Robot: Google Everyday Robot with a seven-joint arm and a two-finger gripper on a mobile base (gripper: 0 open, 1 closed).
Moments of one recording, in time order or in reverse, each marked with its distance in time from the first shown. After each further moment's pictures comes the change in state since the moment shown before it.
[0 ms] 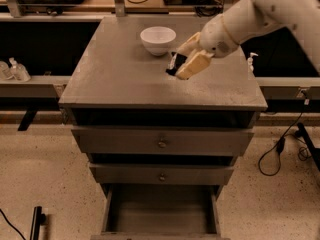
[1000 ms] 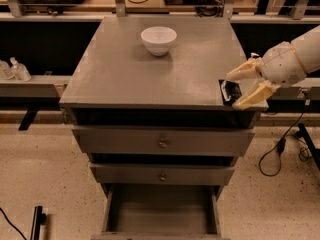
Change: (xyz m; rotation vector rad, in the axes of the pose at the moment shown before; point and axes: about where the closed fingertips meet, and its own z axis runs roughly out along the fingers) arm 0.124 0.065 -0.088 -0.036 -0.002 -0.151
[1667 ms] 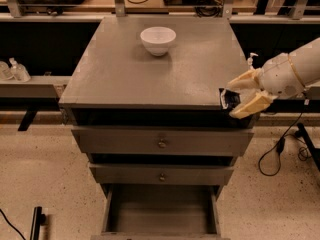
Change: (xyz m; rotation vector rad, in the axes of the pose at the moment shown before) arm 0.007 0.017 0.012 0.029 0.023 0.100
